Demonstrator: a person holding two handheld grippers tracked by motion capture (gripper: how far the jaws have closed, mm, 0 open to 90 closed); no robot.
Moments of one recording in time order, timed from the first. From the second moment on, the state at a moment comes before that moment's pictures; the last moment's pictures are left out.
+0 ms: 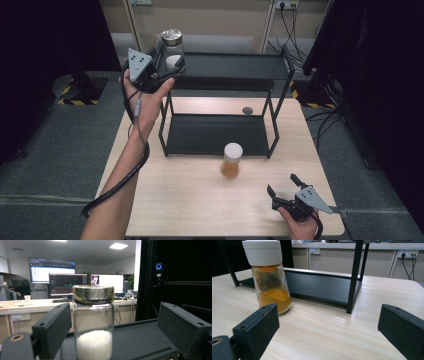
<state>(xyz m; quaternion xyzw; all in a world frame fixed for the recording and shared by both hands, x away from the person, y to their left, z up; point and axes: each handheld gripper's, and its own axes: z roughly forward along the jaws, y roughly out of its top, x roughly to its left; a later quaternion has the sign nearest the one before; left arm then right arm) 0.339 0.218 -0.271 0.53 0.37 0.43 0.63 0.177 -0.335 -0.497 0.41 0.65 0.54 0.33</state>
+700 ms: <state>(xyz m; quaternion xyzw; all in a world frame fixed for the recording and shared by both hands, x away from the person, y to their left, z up) 0.293 0.227 -0.299 0.55 0.34 0.43 0.63 0.177 -0.334 -0.497 0.41 0.65 0.54 0.34</state>
